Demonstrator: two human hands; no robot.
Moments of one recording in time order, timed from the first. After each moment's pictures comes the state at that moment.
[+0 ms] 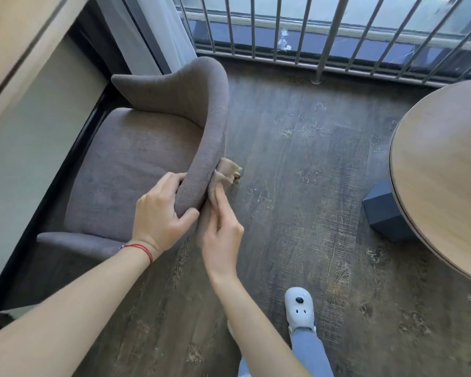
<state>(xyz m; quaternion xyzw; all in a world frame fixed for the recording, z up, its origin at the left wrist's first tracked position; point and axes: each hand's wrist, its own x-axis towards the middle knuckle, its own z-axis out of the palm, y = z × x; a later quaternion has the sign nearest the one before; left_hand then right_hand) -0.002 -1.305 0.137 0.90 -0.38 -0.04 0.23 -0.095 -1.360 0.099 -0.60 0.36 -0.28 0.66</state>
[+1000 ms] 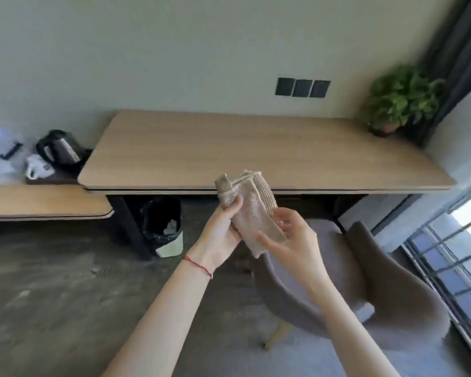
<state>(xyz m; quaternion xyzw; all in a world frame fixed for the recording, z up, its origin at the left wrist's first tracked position) -0.105 -1.015 0.408 0.36 0.15 0.06 0.92 -0.067 -1.163 0.412 -0.85 -0.21 0.06 0.48</state>
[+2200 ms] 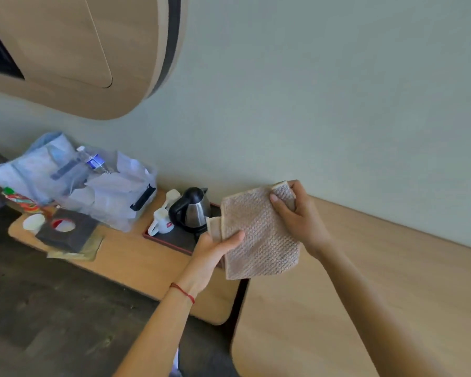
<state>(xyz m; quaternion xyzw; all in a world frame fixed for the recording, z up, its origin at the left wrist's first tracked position) -0.033 -0.265 0.340 0.52 0.28 0.21 0.78 0.137 -0.352 0.420 -0.72 -0.43 0.22 0.50</state>
